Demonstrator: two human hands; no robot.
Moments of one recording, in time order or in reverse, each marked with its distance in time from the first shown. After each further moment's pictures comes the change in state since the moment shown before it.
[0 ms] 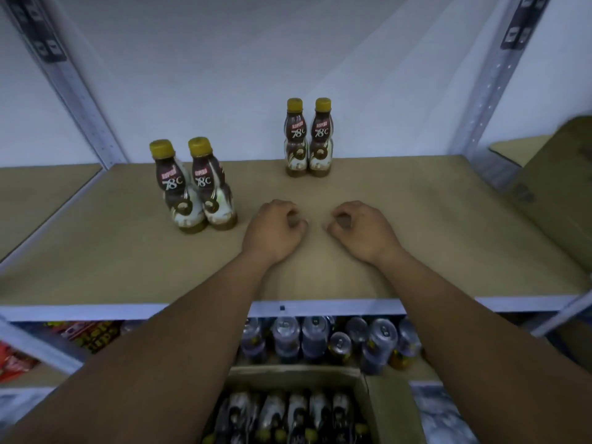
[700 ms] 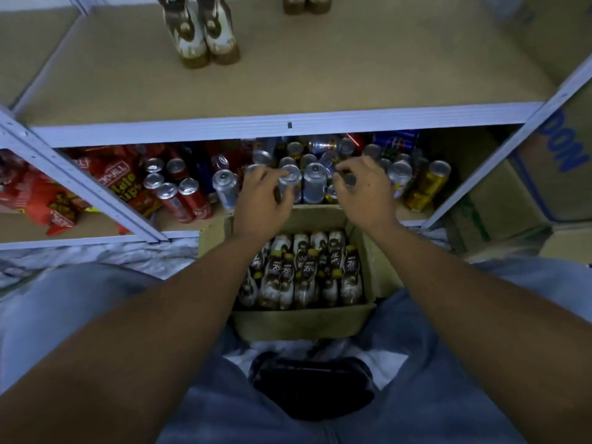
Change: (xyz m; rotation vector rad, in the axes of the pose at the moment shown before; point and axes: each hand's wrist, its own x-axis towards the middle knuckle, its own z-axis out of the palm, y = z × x) left_hand -0.261 -0.039 0.033 -0.042 0.055 0.053; right_hand -0.245 -0.016 0.069 0.081 0.184 0.014
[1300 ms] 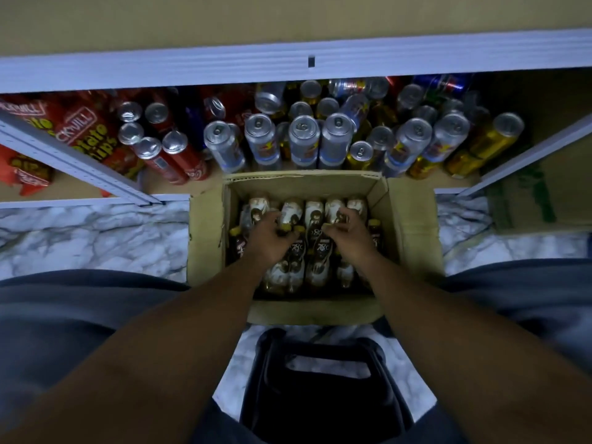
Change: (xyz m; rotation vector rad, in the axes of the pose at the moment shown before) left_hand -0.060 -0.094 0.098 -0.296 -0.527 -0.782; right_hand -0.080 0.072 0.143 0.497 -0.528 0.964
